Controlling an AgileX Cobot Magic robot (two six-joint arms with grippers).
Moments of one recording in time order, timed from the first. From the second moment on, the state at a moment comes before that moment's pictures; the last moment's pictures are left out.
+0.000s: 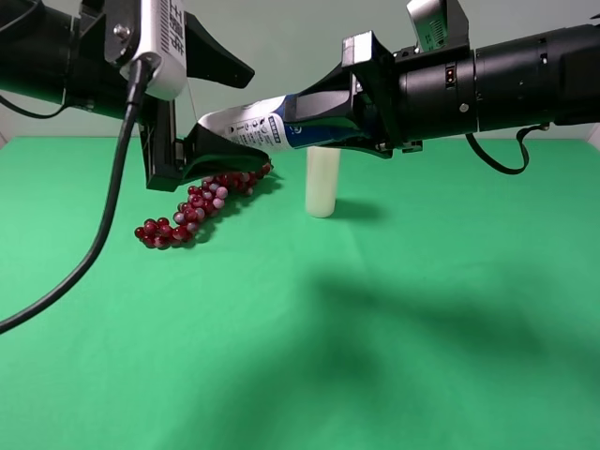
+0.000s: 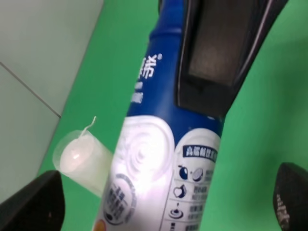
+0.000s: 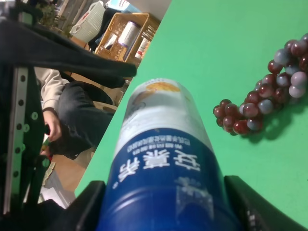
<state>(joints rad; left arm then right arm) -0.40 1.40 -0.89 -1.26 0.55 2.07 0.42 1.43 -0.87 1.54 0.68 -1.04</state>
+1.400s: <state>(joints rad) -0.40 1.58 -0.89 -1.54 0.56 2.31 0.42 1.43 -0.87 1.53 0.68 -1.04</state>
